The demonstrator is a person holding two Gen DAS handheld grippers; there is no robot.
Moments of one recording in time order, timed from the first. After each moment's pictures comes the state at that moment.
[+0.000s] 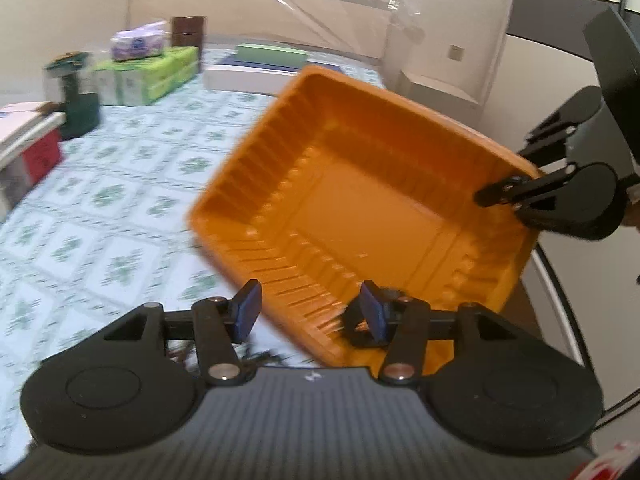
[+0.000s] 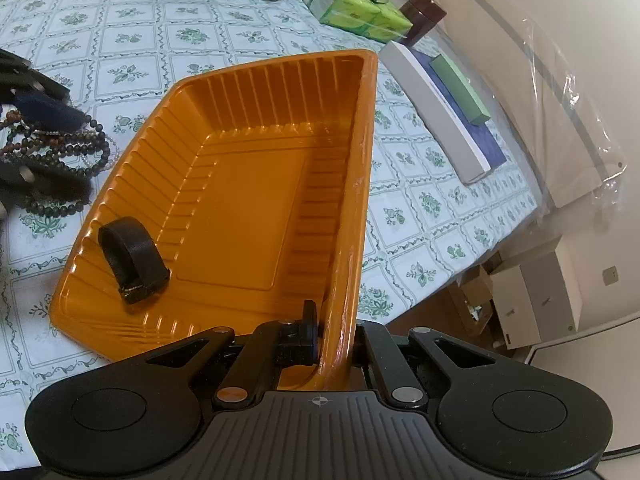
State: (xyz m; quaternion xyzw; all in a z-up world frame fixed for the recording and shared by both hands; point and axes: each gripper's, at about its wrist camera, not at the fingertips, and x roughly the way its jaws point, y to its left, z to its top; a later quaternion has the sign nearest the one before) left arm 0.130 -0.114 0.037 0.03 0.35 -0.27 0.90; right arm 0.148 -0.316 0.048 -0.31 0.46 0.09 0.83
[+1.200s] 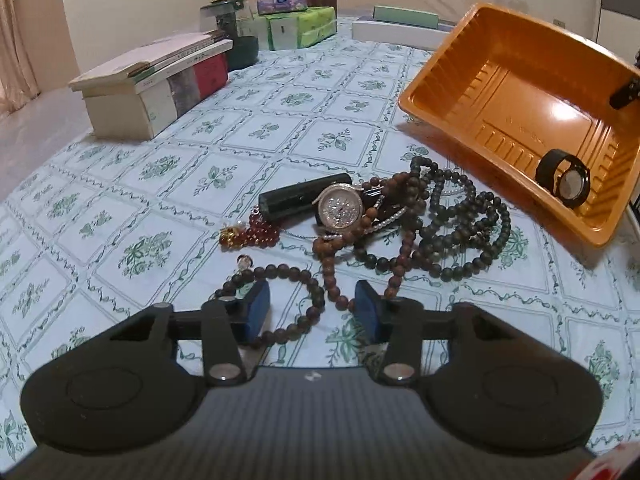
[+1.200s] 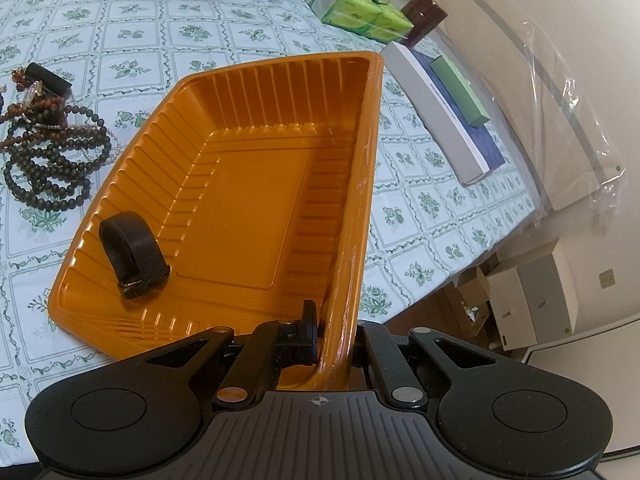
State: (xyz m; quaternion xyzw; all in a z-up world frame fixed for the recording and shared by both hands) left arm 0.077 0.022 -0.023 0.07 0.37 -0.11 0.92; right arm 0.146 -0.317 0.048 -0.32 0.46 0.09 0.83
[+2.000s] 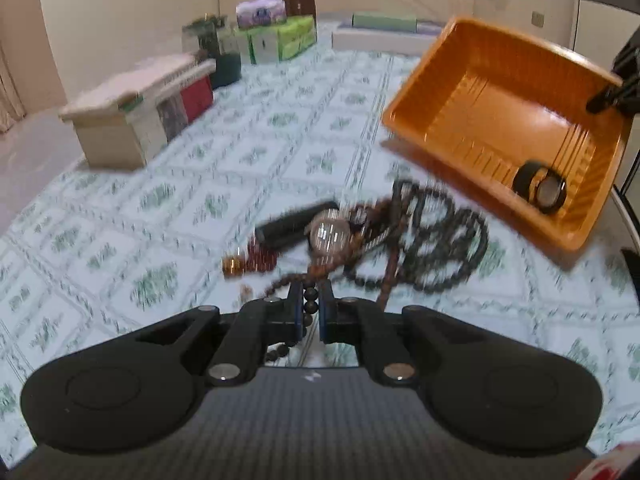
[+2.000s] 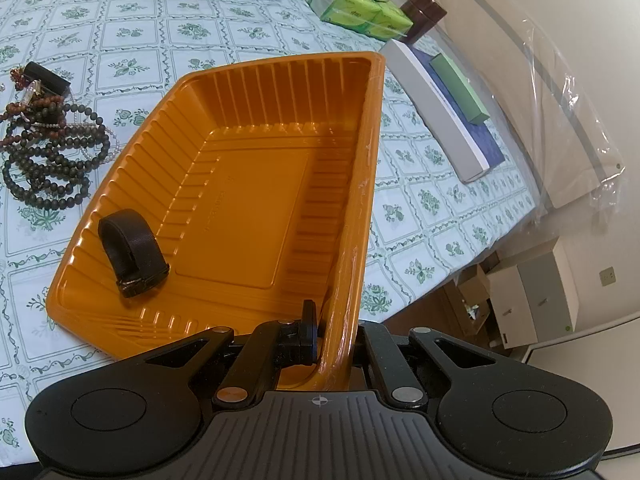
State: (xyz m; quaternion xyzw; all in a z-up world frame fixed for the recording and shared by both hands) left arm 0.077 0.017 0.012 0.10 0.36 -0.14 0.92; right arm 0.145 -0.318 0.047 -0.32 0.46 0.09 0.83
